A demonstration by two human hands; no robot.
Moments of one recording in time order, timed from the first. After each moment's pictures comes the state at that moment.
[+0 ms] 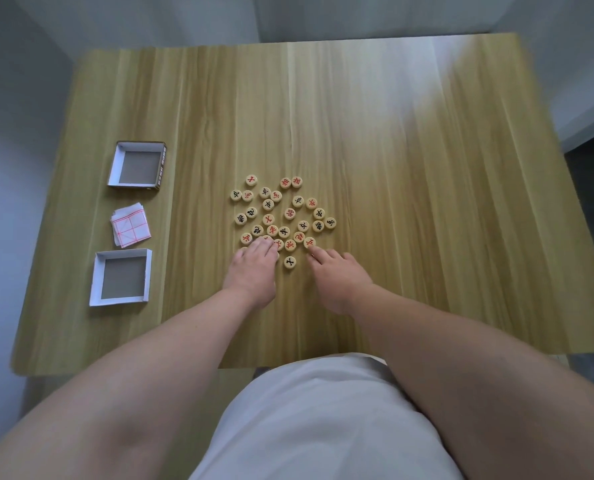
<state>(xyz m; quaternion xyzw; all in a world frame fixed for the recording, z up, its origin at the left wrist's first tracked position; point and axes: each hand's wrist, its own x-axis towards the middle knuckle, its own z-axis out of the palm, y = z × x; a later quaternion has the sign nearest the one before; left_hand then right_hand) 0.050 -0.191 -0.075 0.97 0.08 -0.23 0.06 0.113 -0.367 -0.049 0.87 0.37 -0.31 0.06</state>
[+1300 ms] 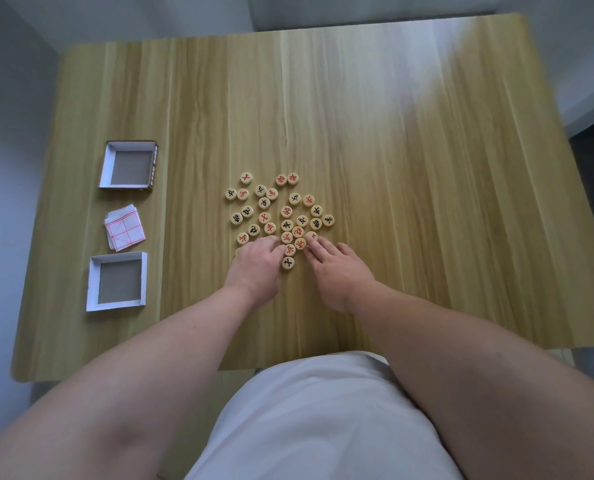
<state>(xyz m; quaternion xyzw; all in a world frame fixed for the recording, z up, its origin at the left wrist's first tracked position) 0.061 -0.194 -0.078 0.98 0.01 -0.17 0.09 0.121 -0.372 -0.062 0.86 0.39 -0.31 0.09</state>
